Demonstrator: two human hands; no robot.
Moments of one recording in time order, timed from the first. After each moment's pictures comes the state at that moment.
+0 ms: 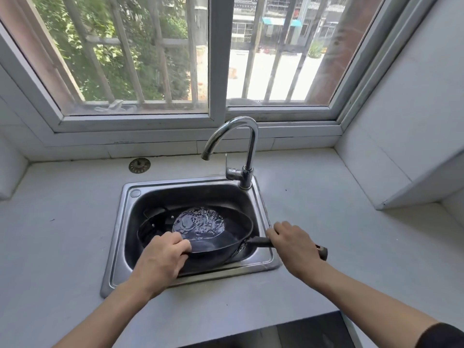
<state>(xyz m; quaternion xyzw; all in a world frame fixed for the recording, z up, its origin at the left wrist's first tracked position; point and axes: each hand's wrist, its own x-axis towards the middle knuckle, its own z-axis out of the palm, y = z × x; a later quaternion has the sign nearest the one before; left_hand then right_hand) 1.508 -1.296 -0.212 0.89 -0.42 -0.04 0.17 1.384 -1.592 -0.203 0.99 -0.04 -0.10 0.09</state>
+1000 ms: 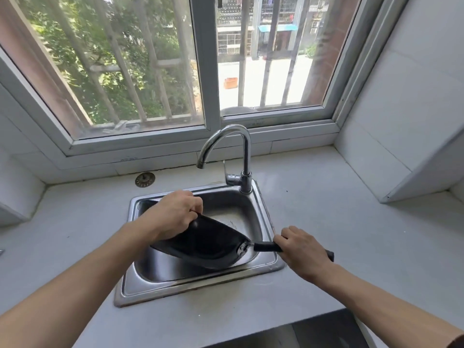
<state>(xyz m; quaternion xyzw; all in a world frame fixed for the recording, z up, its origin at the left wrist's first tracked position) 1.571 -1.355 -0.117 0.88 -0.44 -0.13 0.12 1.358 -1.602 -0.200 1.00 -0.02 0.01 -0.01</state>
